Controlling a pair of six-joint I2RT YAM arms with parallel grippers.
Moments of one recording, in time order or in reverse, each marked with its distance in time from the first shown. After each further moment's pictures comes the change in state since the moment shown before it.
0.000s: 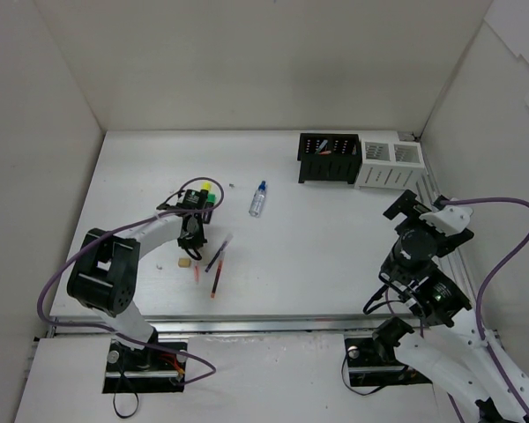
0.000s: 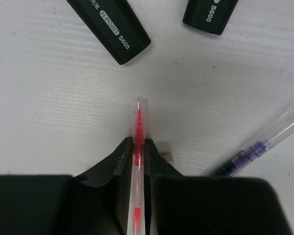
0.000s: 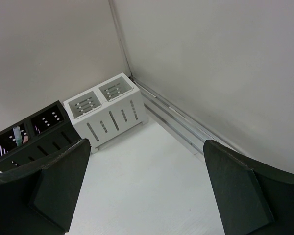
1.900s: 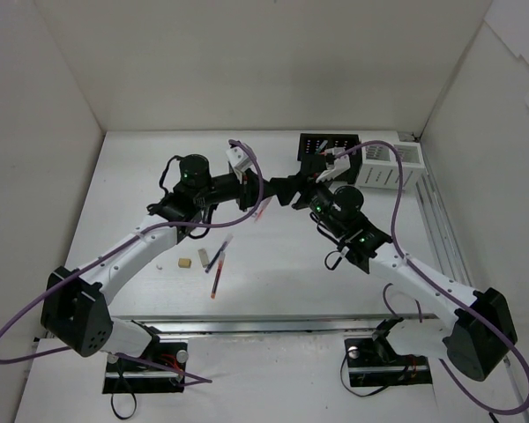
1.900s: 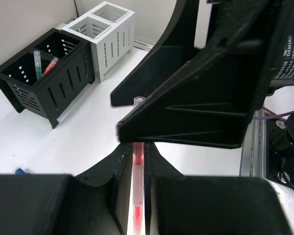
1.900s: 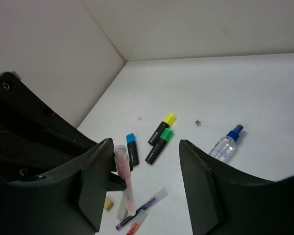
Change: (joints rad) left arm -0.203 -0.258 0.160 0.683 0.874 0.423; right arm 0.032 0.584 0.052 0.564 -1.209 0.325
